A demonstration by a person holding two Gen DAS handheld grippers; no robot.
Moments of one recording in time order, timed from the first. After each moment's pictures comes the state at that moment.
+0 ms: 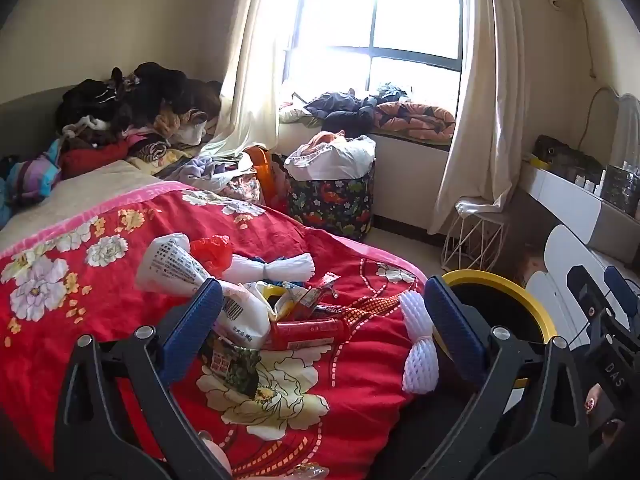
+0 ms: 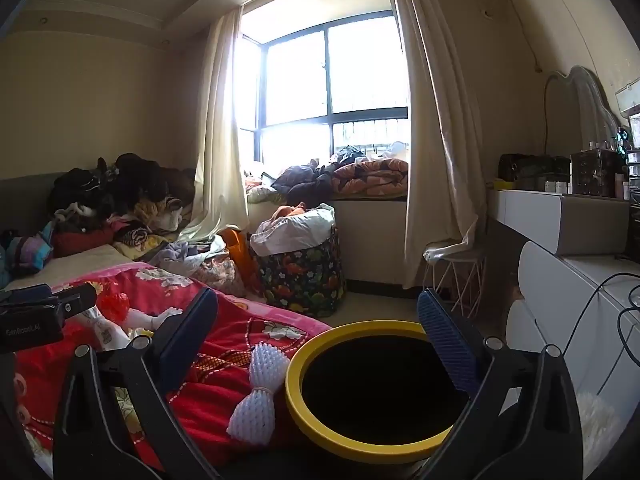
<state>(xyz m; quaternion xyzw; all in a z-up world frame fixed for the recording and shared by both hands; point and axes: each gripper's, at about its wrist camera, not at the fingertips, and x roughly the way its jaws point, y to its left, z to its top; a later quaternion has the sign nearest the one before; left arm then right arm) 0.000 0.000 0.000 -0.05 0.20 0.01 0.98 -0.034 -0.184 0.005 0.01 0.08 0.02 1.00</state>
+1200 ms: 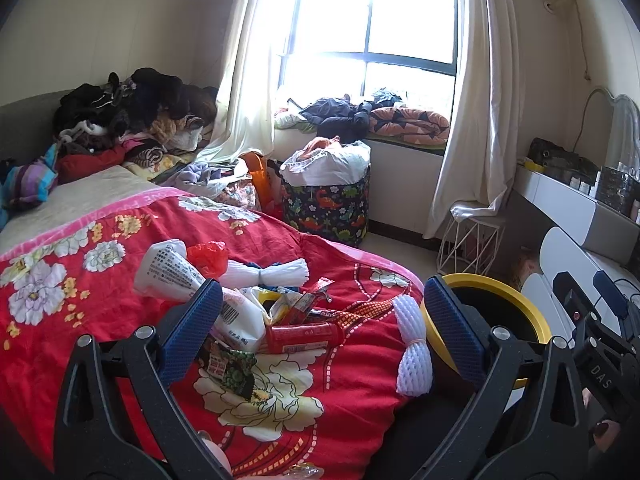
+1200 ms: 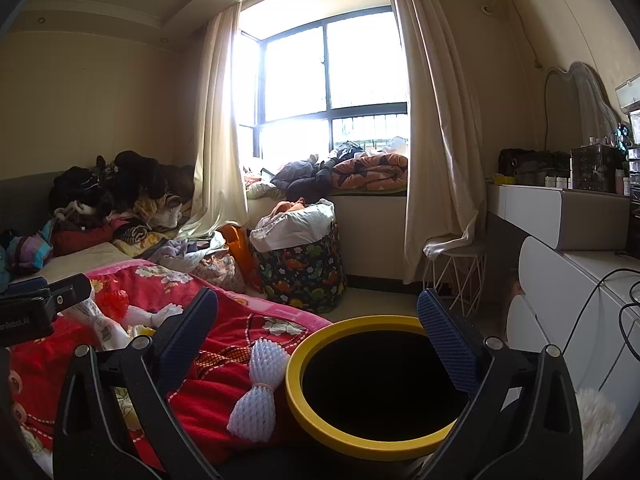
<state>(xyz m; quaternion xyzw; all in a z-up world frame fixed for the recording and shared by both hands) -0.002 -0.002 0.004 -0.05 0.19 0.01 0.98 -0.034 -0.183 0.003 0.02 0.08 0.02 1.00</state>
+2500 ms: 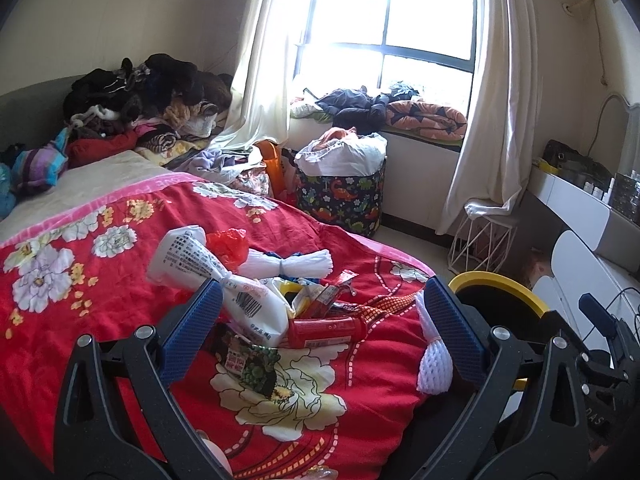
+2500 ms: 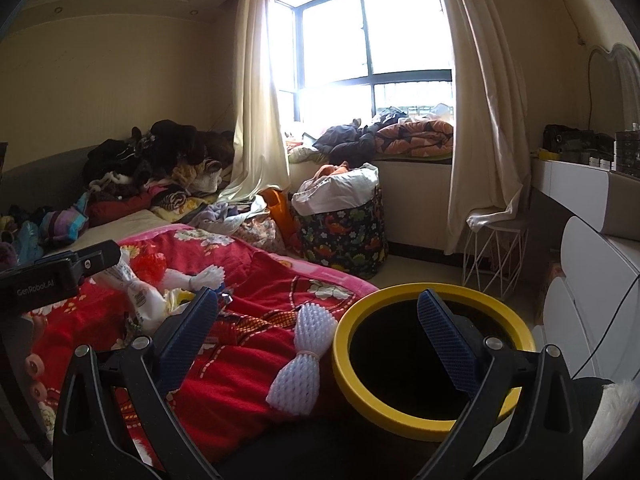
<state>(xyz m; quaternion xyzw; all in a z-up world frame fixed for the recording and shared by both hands) 0.002 0.017 -0.003 -0.07 0.21 0.03 0.98 -0.014 -0.156 -0.014 0.01 0.15 0.11 0.98</state>
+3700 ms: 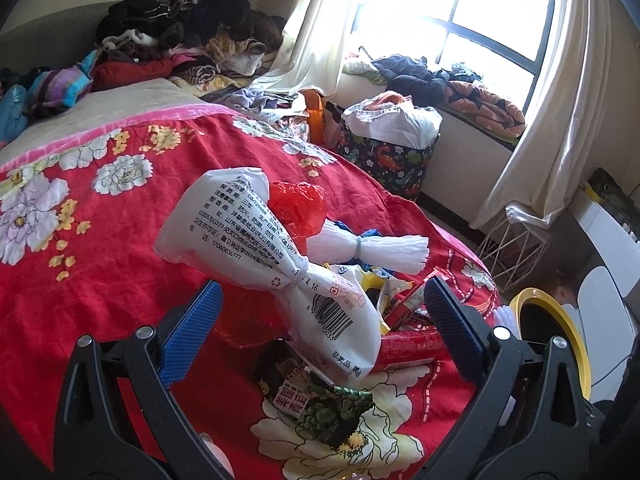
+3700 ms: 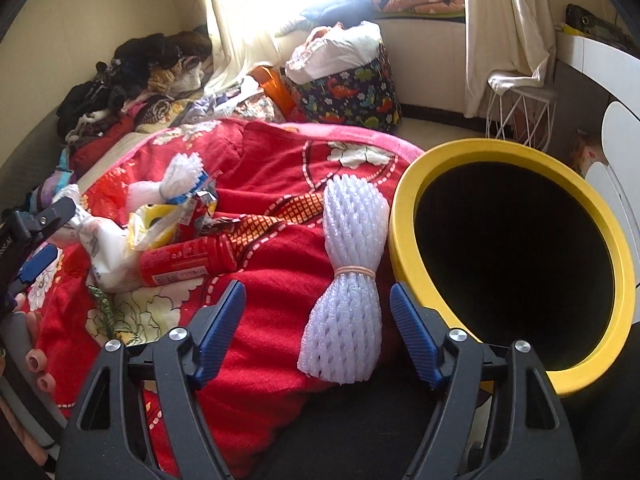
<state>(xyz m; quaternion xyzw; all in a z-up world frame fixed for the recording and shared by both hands) 0.081 0.097 -0.059 -0.17 0.29 0.08 0.94 0.093 -0.113 -0.096 0.06 0.40 0.10 0.91</state>
